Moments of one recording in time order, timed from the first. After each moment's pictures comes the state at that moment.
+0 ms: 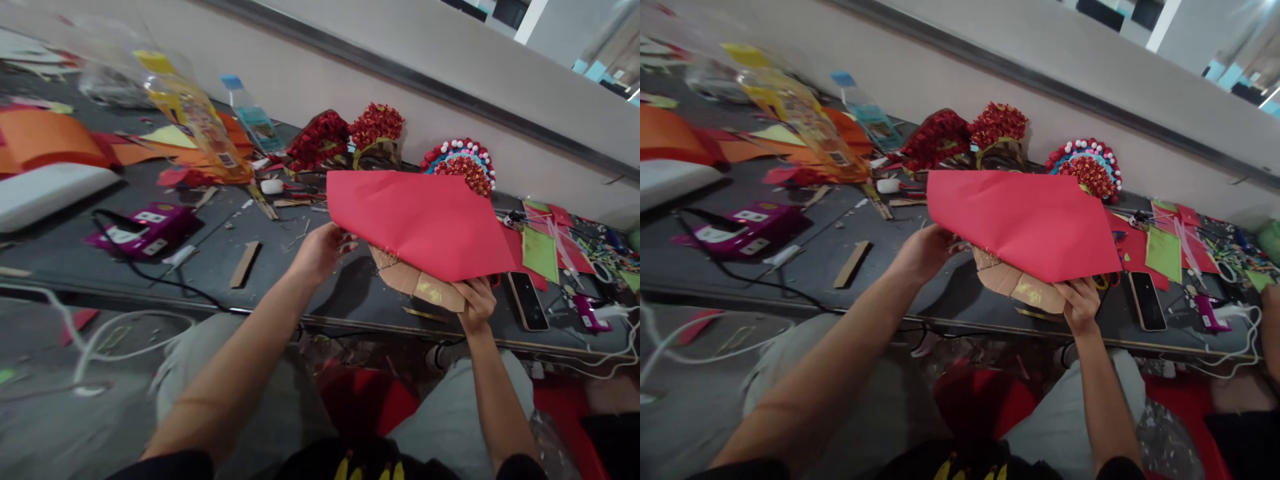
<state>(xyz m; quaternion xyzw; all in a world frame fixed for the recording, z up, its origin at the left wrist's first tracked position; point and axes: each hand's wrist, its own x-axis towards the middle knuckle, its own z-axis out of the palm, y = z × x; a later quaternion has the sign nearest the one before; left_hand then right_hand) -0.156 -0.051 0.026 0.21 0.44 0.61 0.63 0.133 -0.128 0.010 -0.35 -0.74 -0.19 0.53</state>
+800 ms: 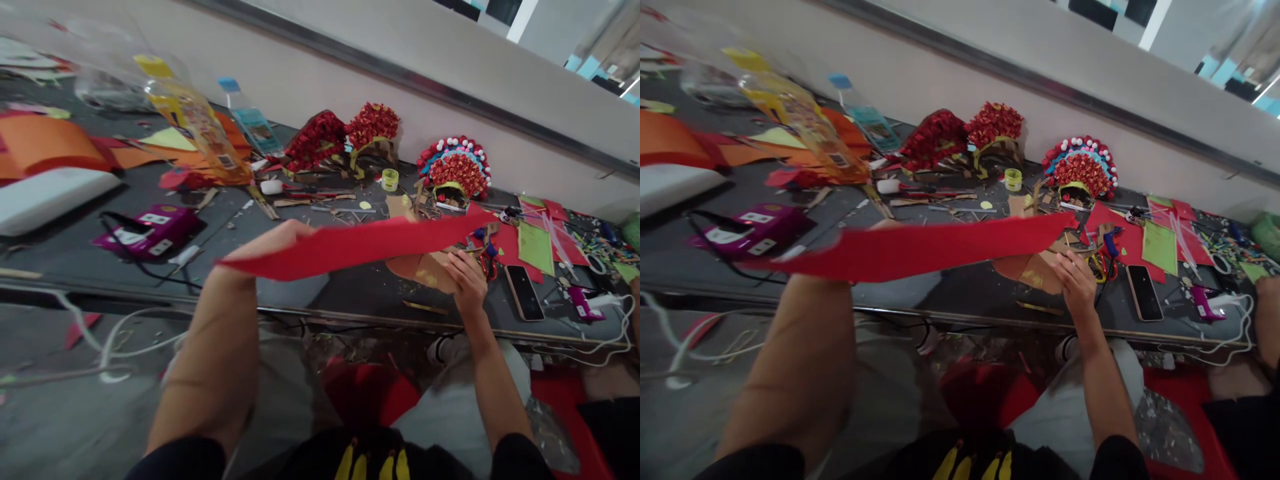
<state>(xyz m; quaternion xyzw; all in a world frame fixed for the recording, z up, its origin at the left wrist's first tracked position) -0.226 -0.069 0.045 0.57 0.48 0.49 0.46 0.142 -0.114 0.000 -0.37 -0.78 -0.17 0.48</state>
